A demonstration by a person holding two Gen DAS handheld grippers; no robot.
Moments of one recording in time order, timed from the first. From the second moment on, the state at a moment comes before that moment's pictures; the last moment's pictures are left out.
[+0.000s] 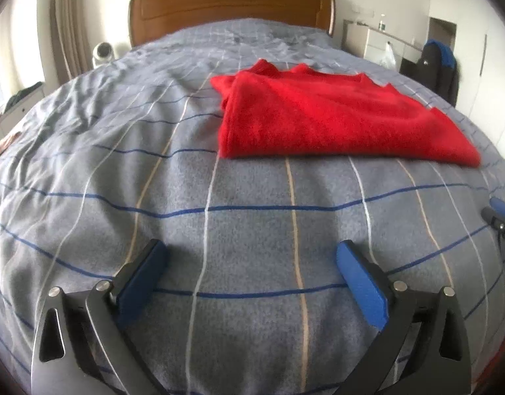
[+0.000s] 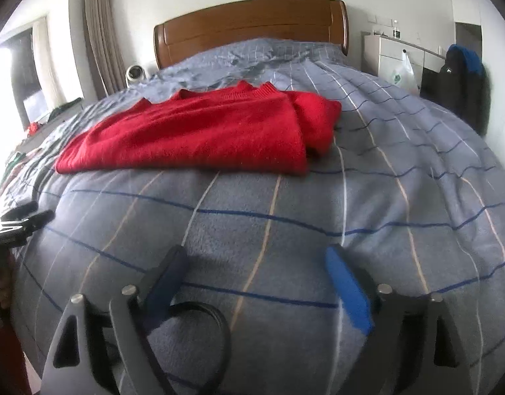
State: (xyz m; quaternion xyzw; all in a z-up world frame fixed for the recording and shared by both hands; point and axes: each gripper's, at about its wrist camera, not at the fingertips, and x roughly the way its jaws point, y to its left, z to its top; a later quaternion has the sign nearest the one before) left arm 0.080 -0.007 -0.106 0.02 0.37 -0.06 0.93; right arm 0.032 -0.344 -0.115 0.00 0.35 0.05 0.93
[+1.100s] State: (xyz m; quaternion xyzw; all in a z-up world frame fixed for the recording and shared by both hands) left arm 0.073 -0.013 -0.113 0.03 0.36 -0.06 0.93; right arm 0.030 -0.338 -0.122 0.00 0.34 0.04 0.94
